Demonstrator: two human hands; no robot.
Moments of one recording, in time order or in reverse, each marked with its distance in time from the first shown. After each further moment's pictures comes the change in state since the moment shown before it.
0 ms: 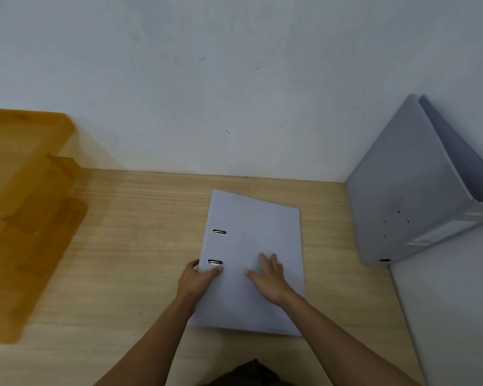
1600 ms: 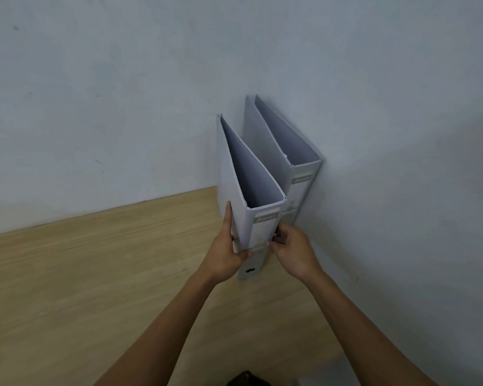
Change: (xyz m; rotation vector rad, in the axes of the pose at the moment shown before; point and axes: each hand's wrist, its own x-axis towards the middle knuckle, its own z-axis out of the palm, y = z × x) left_hand -0.108 0.110 0.219 0.348 -0.613 0.898; right_hand -0.126 0.124 -0.176 0.435 0.694 -0.334
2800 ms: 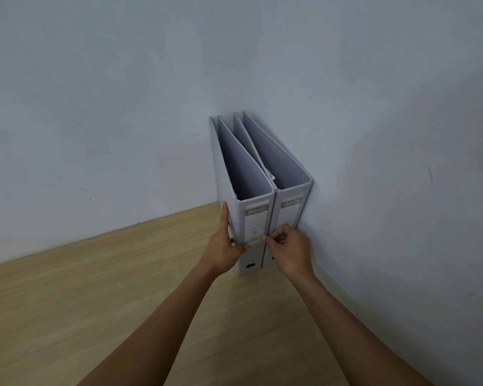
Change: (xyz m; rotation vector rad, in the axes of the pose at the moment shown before) left_hand 0.083 0.011 0.004 0.137 0.062 -0.136; right_hand 0.063 0.006 -0.013 -0.003 0.269 0.101
